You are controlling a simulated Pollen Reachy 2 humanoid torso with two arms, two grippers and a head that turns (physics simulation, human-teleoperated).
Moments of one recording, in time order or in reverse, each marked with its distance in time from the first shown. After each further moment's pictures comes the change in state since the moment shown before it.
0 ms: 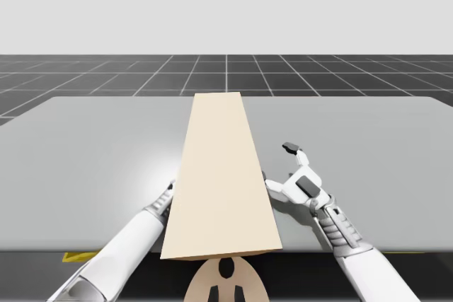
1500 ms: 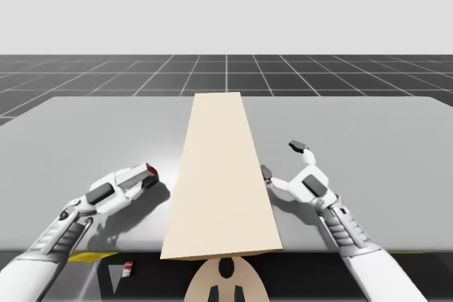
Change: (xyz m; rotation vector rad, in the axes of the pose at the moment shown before) left arm -0.013 0.020 0.230 0.418 -0.015 0.090; right arm 0.002 -0.012 0.008 -0.029 -0.014 0.007
